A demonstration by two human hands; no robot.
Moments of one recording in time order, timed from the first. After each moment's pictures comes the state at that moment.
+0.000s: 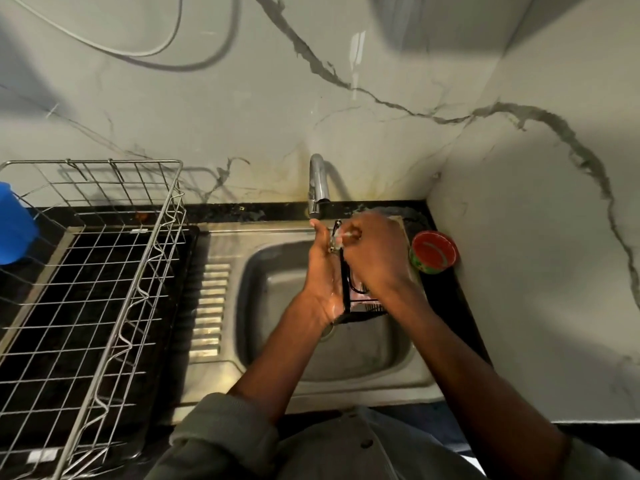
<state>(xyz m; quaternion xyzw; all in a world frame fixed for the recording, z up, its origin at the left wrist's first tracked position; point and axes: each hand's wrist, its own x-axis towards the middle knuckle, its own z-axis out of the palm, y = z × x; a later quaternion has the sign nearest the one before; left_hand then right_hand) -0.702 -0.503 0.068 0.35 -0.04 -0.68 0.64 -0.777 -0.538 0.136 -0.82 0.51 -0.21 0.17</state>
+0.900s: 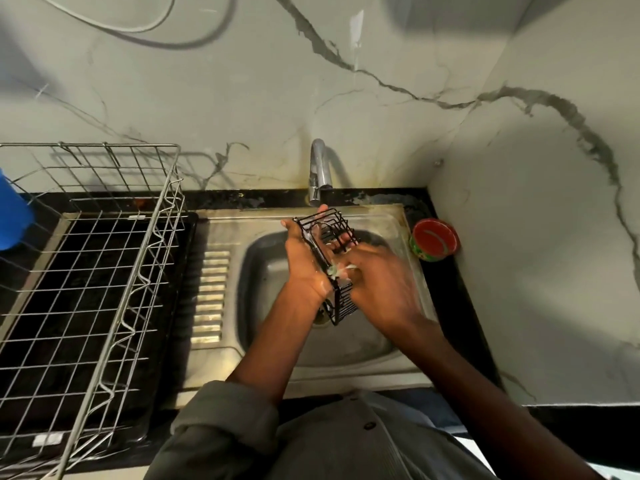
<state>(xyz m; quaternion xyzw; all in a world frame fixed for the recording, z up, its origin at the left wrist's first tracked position) -0.667 -0.515 0.033 0.34 0.06 -0.63 0.70 -0.812 -0.494 0.100 -0.88 0.42 -0.18 0.14</state>
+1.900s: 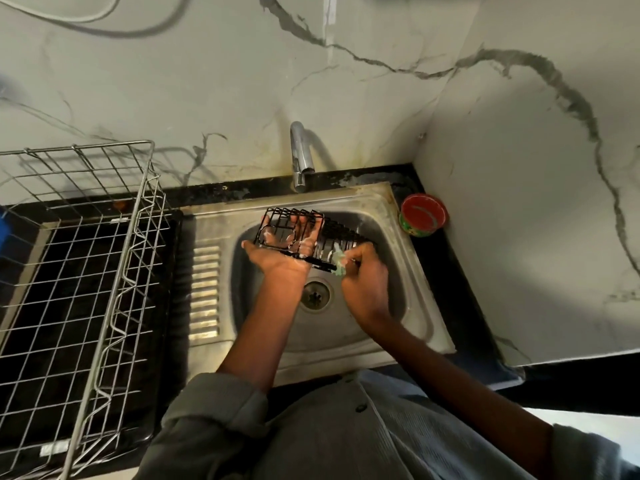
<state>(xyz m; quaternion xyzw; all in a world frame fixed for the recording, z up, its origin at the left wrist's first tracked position) -0.656 -0.502 0.042 0.19 0.26 -0.50 0.80 -0.807 -0.481 0.029 -0.67 0.57 -0.31 0.35</state>
